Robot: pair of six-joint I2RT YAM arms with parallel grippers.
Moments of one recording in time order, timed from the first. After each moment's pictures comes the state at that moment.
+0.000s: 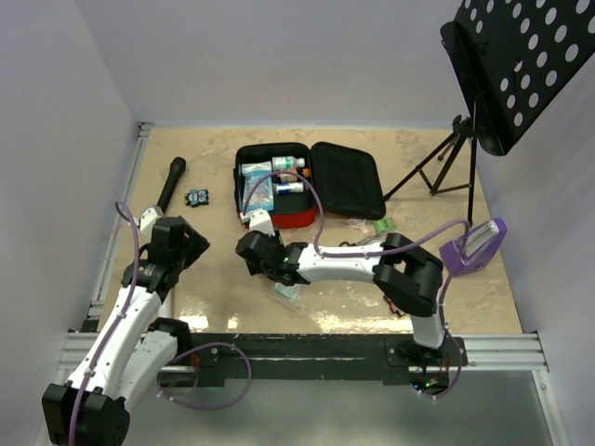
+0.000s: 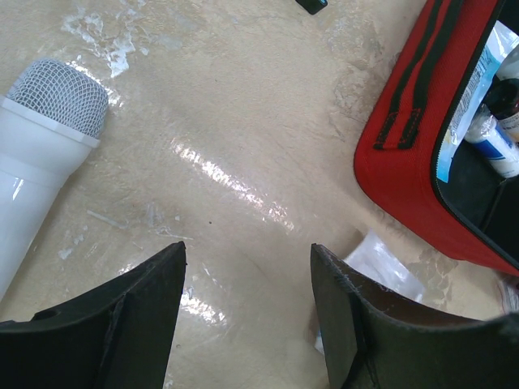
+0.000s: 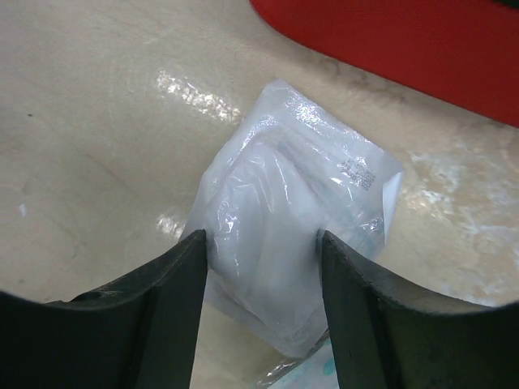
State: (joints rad) left arm -0.18 0.76 0.57 -0.58 -0.28 -0.88; right arm 1.18 1.98 1.31 -0.18 0.53 0.57
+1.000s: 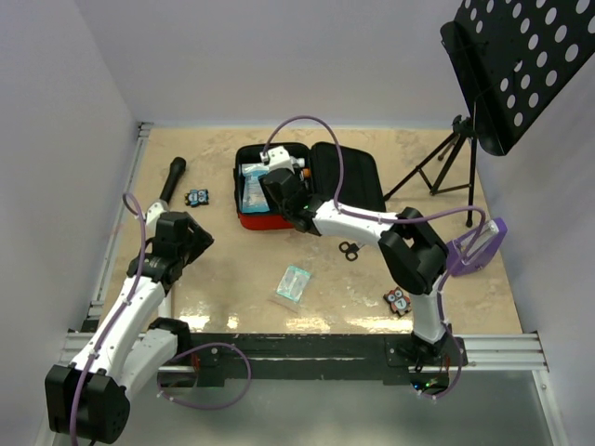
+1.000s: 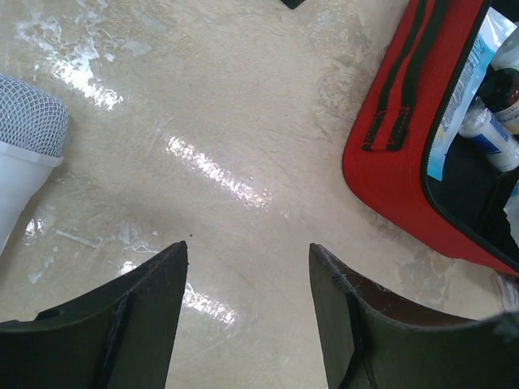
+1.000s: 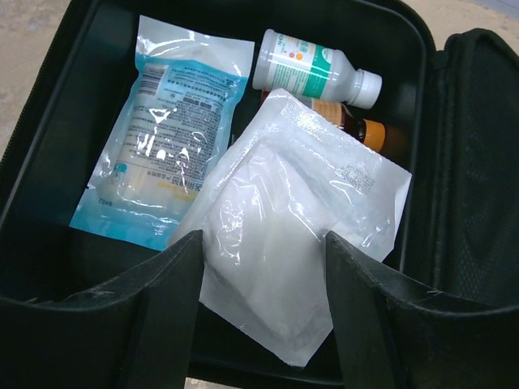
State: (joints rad) left arm -0.18 0.84 0.56 -0.48 -0.24 -0.86; right arm 0.86 1.98 1.46 0.01 0.57 0.17
